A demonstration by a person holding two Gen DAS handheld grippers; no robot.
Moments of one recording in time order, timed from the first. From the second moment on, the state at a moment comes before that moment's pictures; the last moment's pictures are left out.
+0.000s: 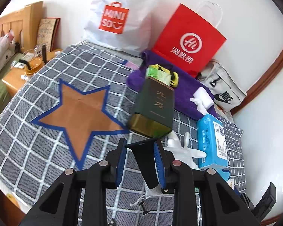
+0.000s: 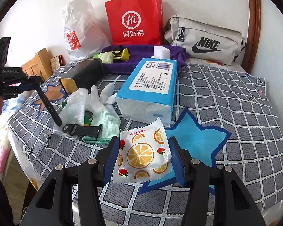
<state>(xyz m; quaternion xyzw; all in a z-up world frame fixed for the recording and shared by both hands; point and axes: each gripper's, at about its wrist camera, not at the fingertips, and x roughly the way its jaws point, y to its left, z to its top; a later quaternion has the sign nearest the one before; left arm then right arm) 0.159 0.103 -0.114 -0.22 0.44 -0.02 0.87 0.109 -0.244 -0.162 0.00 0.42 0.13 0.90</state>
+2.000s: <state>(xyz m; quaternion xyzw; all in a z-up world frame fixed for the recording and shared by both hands) 0.300 0.083 -0.040 -0.23 0.41 -0.06 0.88 0.281 -0.227 -0.077 0.01 0.38 0.13 0.91</state>
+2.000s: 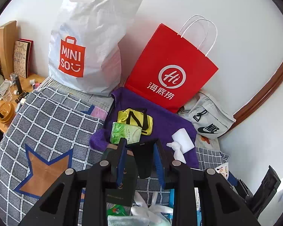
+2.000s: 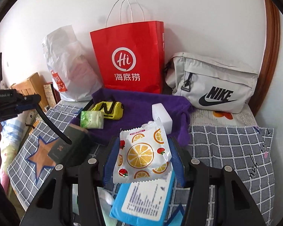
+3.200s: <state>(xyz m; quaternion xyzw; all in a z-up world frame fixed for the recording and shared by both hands) 0.454 0.050 -0.125 -0.23 0.50 -0.08 0.83 0.402 -0.180 -0.147 -0.04 0.44 0.16 0.88</state>
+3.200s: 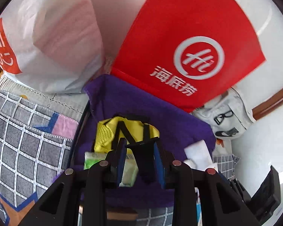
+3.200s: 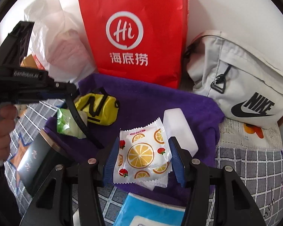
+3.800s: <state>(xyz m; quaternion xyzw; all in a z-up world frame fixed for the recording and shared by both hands) 0.481 0.056 -0.139 -0.22 0.52 -0.08 0.82 0.430 -0.170 -0.173 -0.06 0.48 0.18 0.86</state>
